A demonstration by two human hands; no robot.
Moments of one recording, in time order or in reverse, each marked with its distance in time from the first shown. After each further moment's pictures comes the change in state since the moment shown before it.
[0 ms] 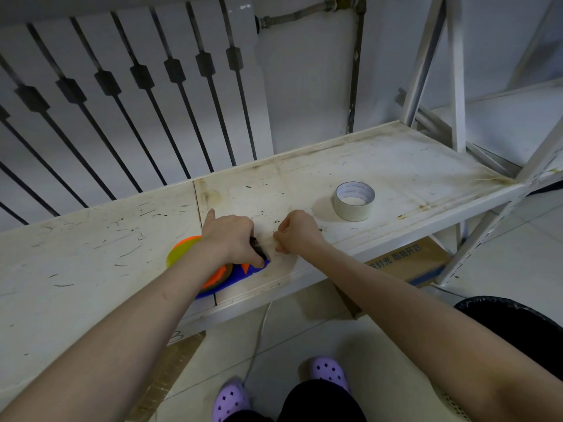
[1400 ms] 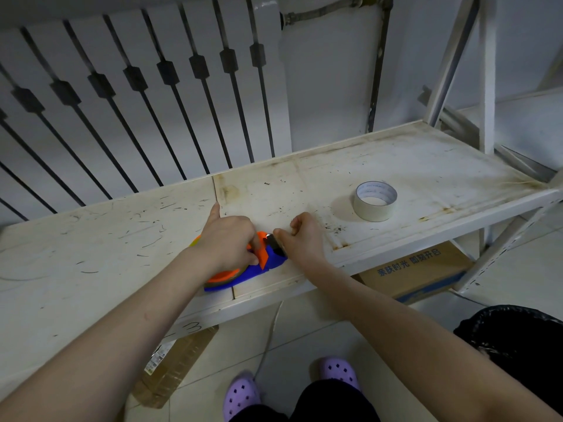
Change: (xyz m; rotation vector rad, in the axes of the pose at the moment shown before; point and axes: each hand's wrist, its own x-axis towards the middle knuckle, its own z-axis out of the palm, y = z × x) left_hand -0.032 -0.026 -0.003 0.059 0.096 0.131; right_hand -0.018 0.000 0.037 0.403 0.227 -0.056
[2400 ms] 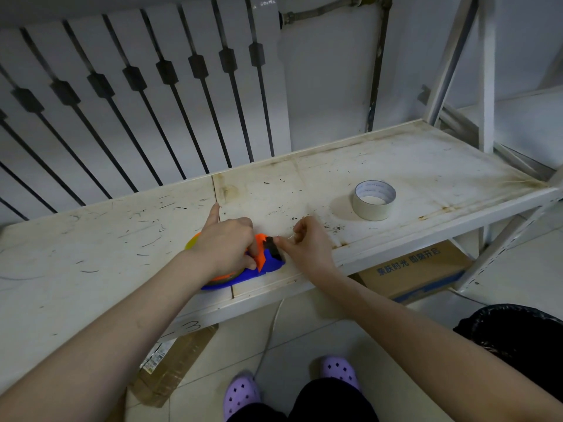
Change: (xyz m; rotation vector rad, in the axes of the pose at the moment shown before) left_hand -0.011 0.002 -0.001 0.056 -0.066 0.036; right_hand -0.012 0.010 -0.013 -0.037 -0.014 -0.094
